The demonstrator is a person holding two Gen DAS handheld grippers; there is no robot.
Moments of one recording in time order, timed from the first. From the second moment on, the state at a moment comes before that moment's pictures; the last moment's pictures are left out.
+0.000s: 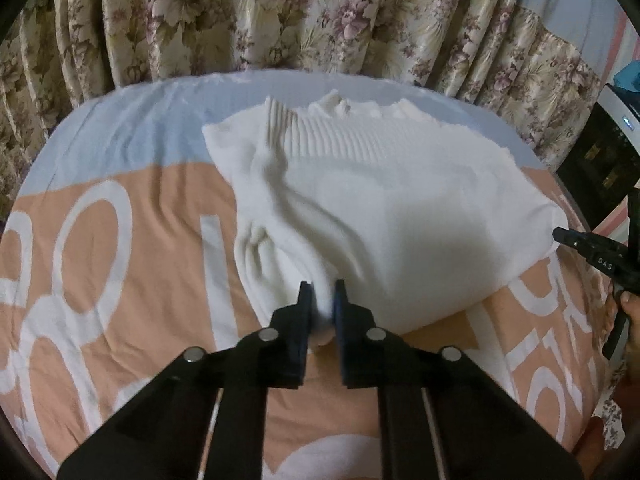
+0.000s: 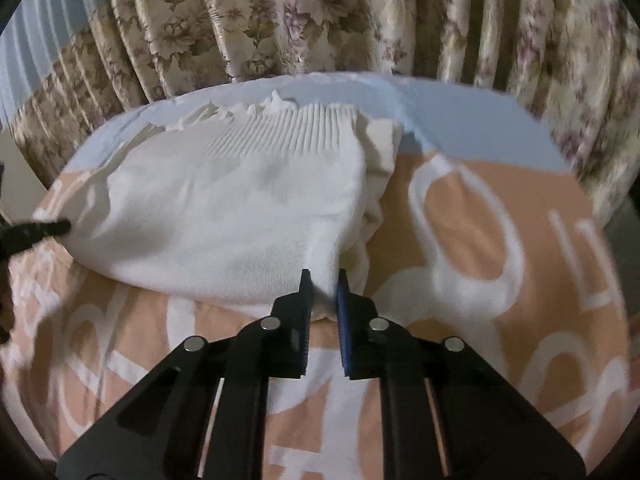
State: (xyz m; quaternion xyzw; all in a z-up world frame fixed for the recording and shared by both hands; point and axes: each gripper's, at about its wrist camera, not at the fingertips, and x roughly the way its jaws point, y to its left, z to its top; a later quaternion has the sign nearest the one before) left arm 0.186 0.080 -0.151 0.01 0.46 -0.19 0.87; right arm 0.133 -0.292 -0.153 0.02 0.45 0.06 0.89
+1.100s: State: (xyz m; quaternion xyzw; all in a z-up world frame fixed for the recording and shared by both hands) left arm 0.191 0.054 -0.129 0.02 0.43 -0.11 0.89; right arm 0.149 -0.284 -0.143 0.02 0.43 0.07 0.90
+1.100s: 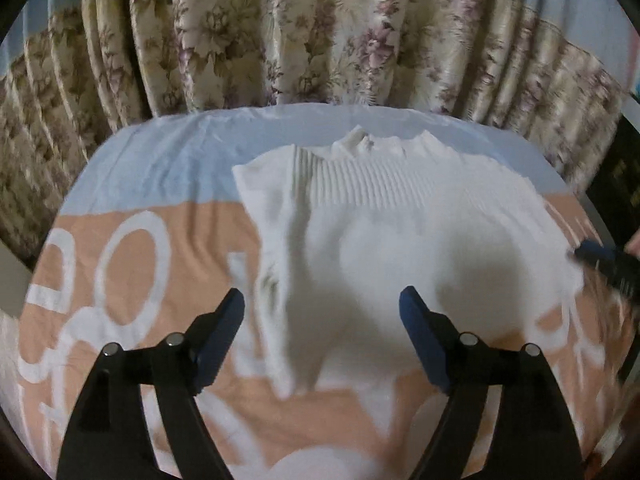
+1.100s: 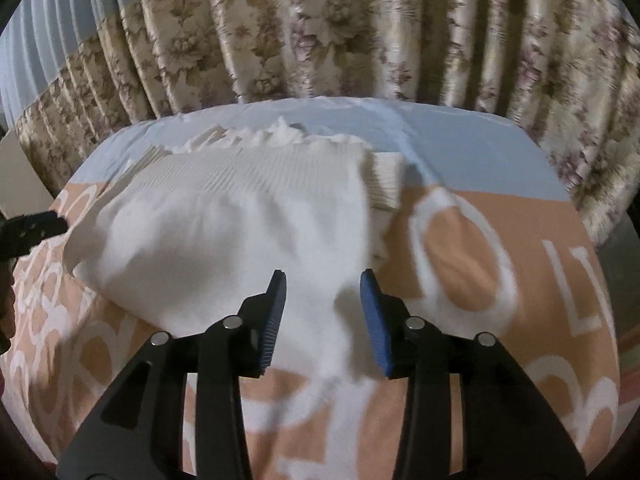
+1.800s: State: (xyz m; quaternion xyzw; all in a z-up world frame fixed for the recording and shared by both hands) left arm 0.203 0.018 -0.176 0.05 0.47 -0.09 0.88; right arm 0.153 -0.282 -0.175 0.04 0.45 0.09 0.89
